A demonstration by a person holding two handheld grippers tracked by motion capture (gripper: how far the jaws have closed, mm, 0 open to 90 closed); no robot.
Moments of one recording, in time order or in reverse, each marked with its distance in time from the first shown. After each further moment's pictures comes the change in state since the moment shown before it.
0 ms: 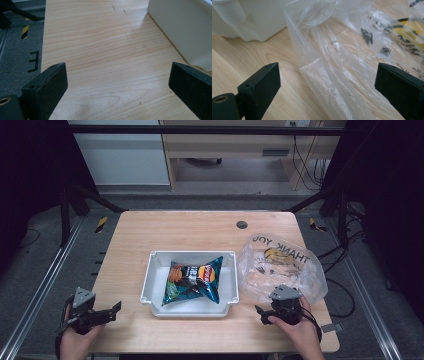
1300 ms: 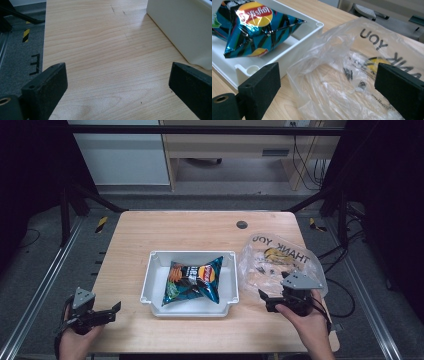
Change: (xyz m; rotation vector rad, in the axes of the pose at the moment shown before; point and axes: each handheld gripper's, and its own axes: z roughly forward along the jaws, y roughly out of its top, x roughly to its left) left arm 0.000 -0.001 -0.001 -0.012 -0.005 0.020; right arm -0.013 0.043 -0.047 -0.201 -0.018 0.070
